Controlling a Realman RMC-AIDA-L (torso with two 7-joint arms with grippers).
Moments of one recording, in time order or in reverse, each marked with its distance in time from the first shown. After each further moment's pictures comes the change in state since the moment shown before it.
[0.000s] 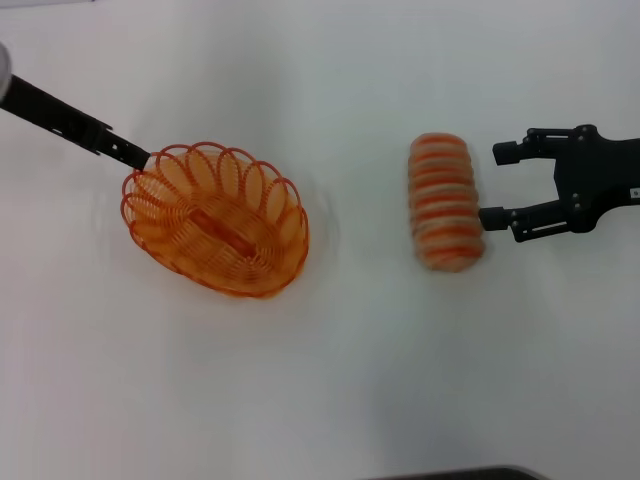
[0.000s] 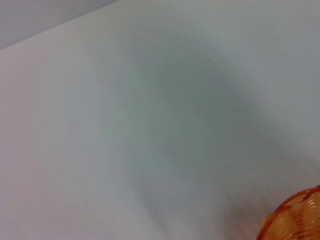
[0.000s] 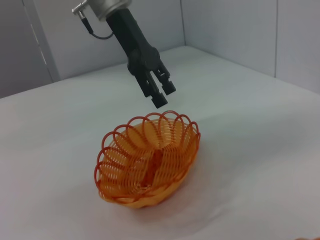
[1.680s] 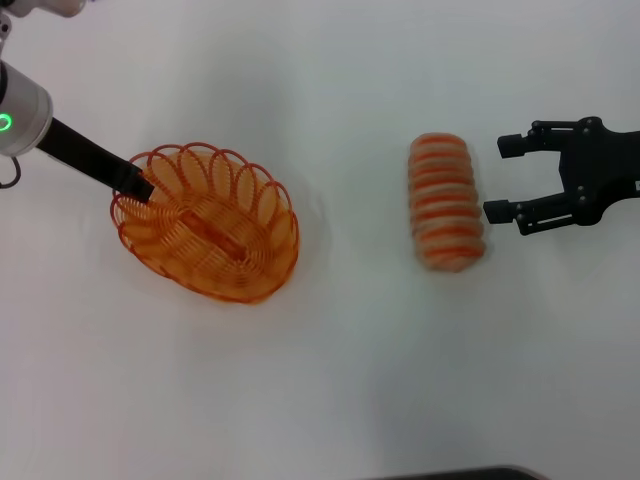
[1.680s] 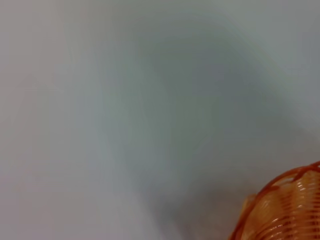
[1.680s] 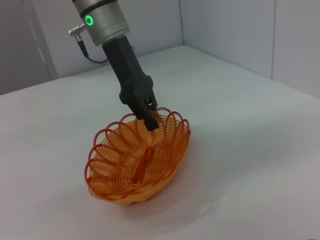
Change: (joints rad) left arm -0.011 -0.025 0.059 -0.110 0.014 -0.056 -0.039; right arm 0.009 -0.012 0.001 -0.001 -0.001 0.000 0.002
